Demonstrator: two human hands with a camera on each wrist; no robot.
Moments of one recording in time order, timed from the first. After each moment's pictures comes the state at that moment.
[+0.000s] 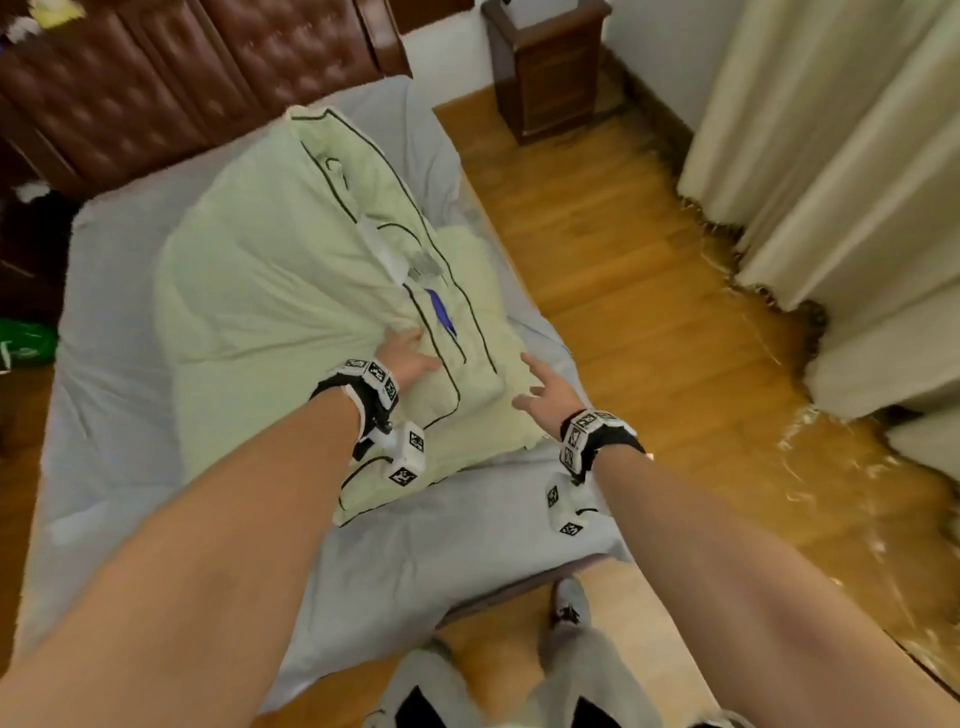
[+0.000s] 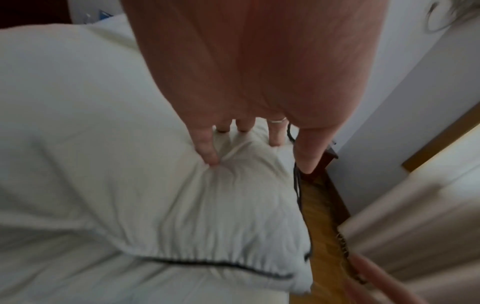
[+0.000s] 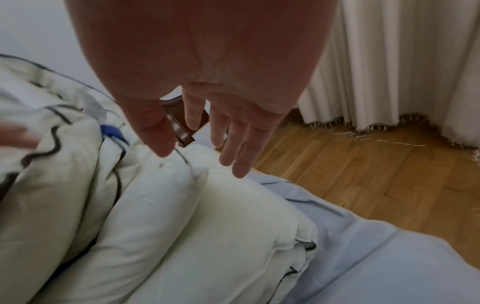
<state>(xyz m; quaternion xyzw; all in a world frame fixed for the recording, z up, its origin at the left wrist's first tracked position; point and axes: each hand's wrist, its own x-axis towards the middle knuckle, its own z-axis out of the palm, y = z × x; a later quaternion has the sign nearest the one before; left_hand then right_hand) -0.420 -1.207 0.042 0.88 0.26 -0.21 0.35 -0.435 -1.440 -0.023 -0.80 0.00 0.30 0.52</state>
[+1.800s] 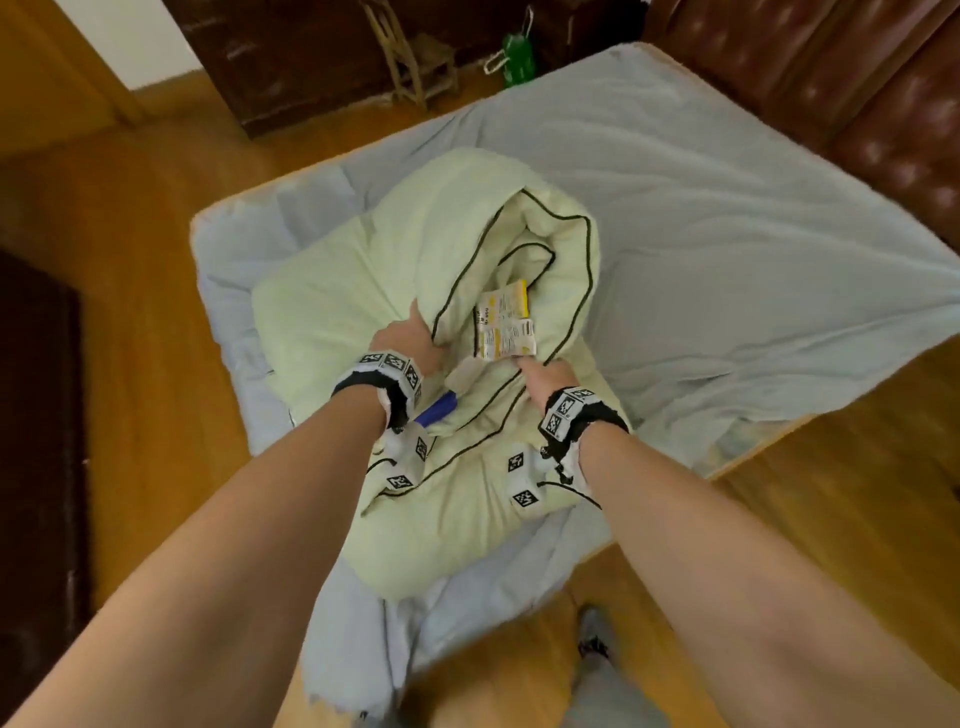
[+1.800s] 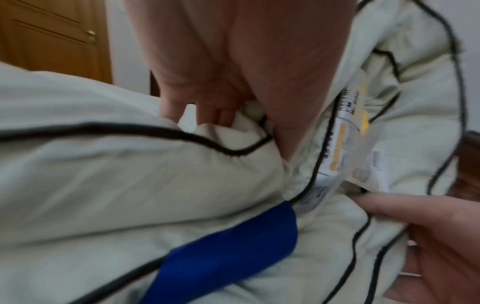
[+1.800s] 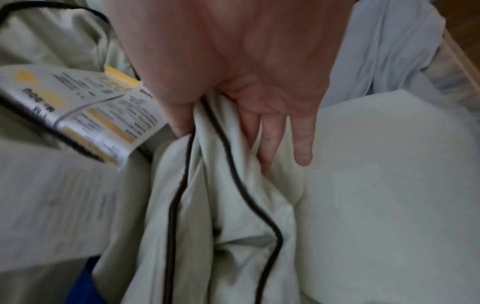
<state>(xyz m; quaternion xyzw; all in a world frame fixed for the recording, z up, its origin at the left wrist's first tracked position) -0.264 -1.146 0.045 0.62 0.76 -0.06 0.18 -0.078 -1.165 -0.018 -0.75 -0.32 0.53 0.22</state>
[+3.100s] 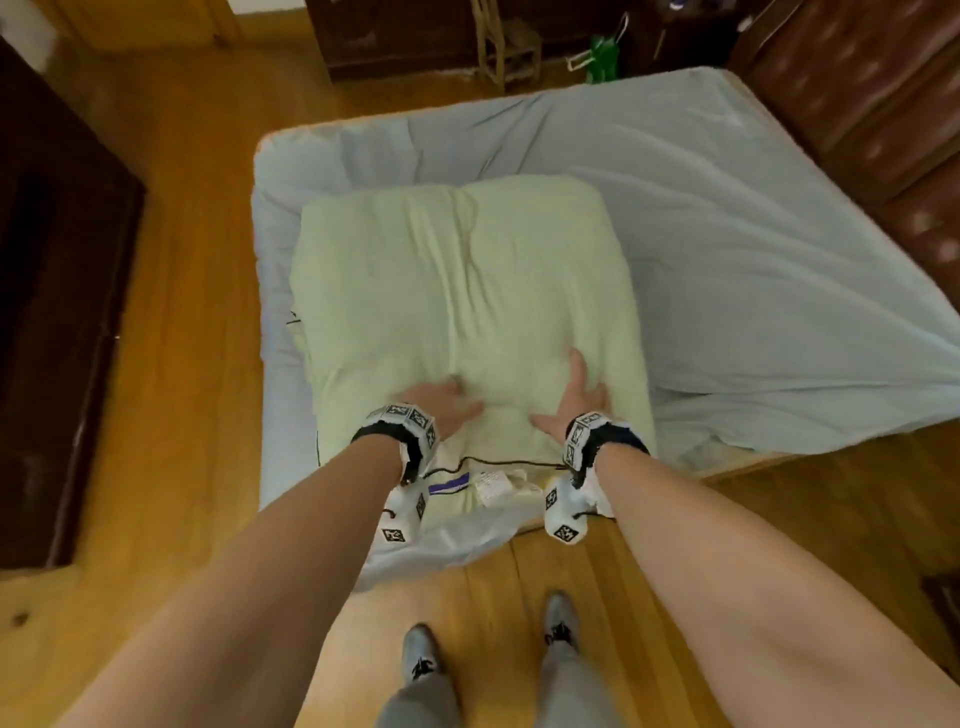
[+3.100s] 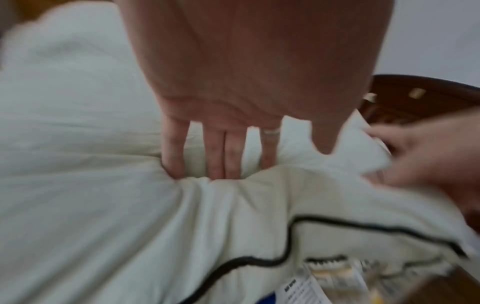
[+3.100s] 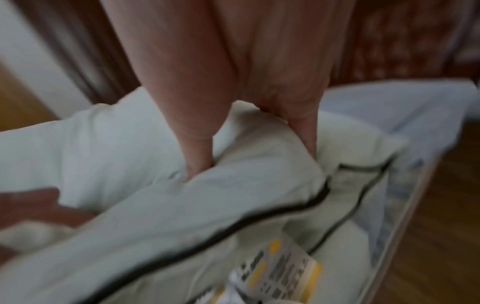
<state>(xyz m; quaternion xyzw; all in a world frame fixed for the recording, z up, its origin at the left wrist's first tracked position) -0.180 -1.317 0.007 0.57 0.74 -0.10 0.33 0.026 -1.269 -0.021 -0.72 -0.57 0.39 -0.01</state>
